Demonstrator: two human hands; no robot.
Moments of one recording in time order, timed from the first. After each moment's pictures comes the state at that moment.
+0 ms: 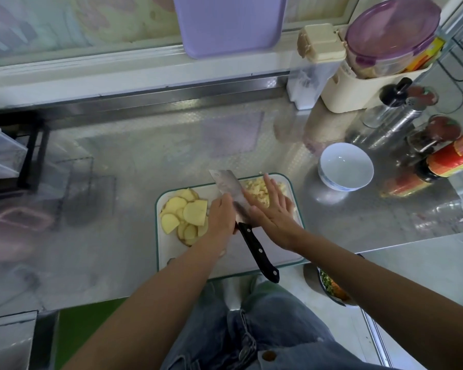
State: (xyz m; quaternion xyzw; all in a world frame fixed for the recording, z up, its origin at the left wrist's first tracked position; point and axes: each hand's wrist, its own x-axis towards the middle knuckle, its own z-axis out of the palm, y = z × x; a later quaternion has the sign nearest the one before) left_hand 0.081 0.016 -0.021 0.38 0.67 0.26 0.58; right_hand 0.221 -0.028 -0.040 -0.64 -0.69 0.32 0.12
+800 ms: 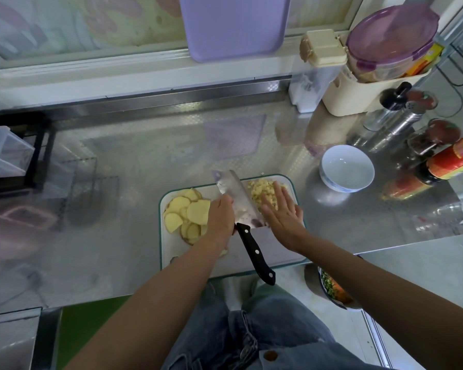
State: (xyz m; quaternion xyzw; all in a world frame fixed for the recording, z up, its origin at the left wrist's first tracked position) left_hand 0.074 0.014 -0.014 0.36 0.68 0.27 0.58; right_hand 0.226 -0.035 -0.043 -0.69 -0.63 0.34 0.10
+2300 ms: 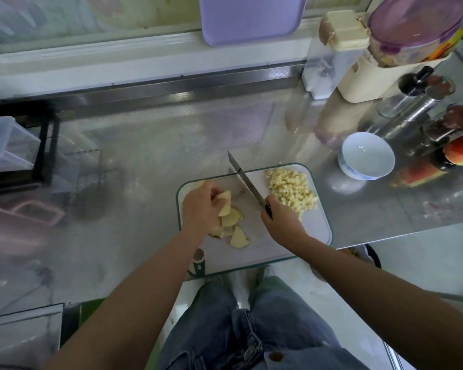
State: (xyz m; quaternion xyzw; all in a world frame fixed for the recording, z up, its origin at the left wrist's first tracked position) left_hand -0.029 0.038 -0.040 0.72 0.61 0.16 0.29; right_hand 0.155 -0.032 -0.039 -0.75 -0.56 0.33 0.12
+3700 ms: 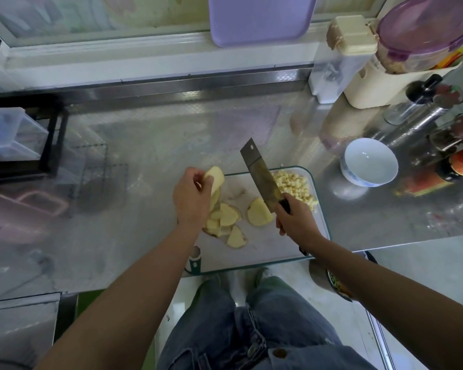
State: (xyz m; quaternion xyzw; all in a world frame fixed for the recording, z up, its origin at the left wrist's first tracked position) left_hand -0.025 0.044 -0.029 0.59 0.68 0.34 0.28; right_hand 0.186 -0.037 -0.032 -0.73 -0.48 0.40 0.26
